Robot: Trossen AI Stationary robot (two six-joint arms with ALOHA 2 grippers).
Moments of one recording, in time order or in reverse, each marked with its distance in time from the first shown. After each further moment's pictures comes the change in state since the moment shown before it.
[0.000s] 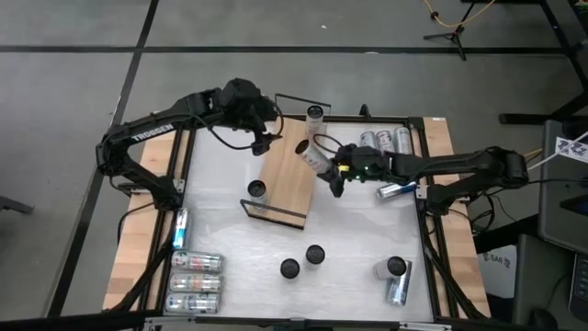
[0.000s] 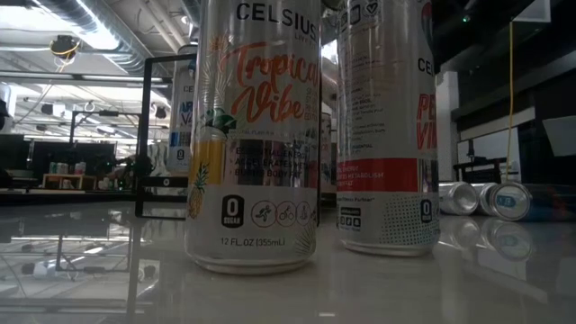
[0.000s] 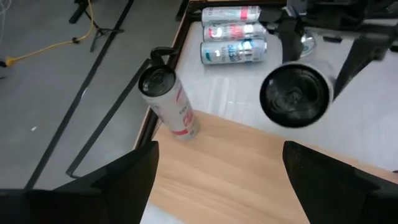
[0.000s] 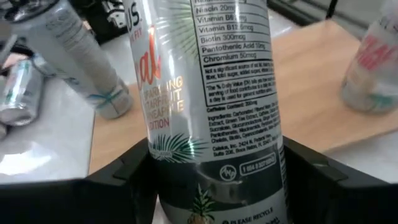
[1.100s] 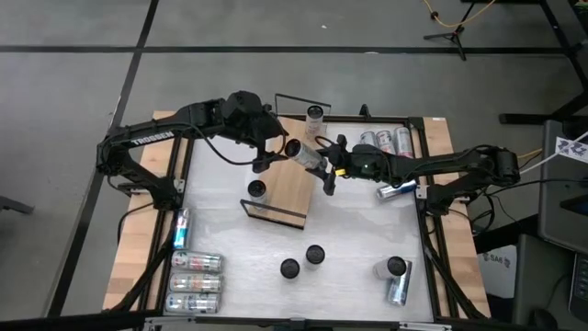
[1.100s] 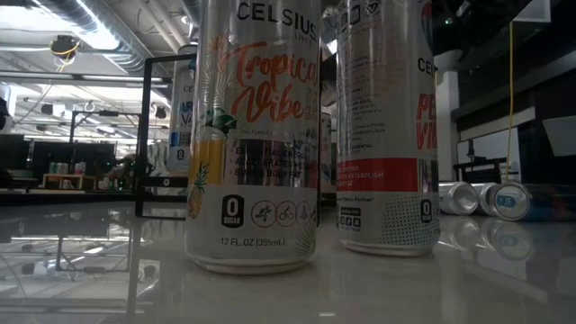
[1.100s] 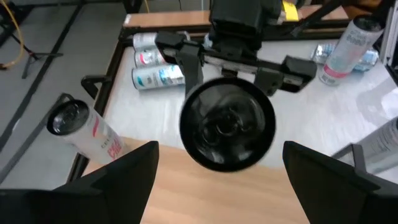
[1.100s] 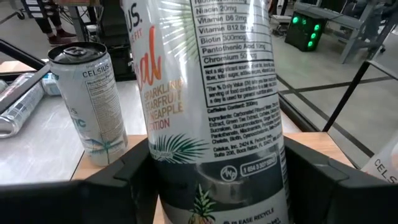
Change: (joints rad) left arm -0.115 0.002 0.000 0.045 0.141 -0.034; right arm 0.003 0.083 0.000 0.346 -0.004 -0.327
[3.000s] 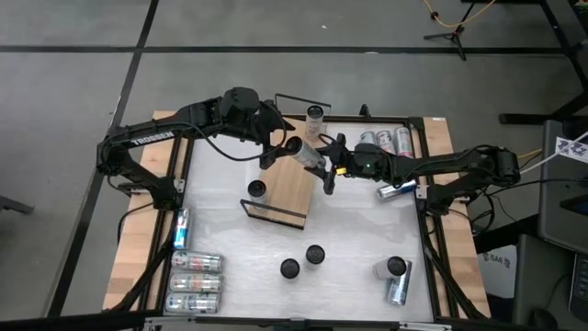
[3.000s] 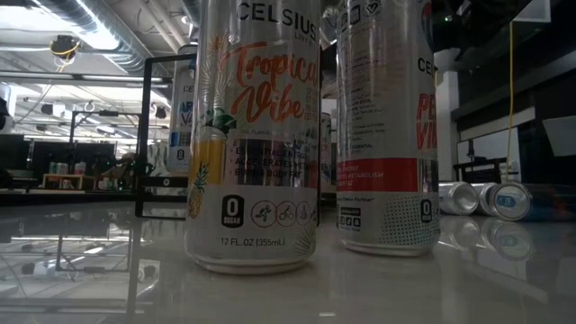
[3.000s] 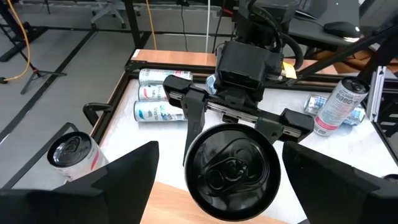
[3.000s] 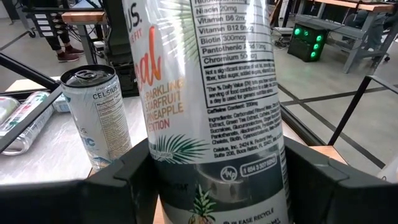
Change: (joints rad) left arm -0.003 0.000 0.000 0.143 0.014 -0.124; right arm 0.000 -0.002 0.000 0.057 -0.016 0.015
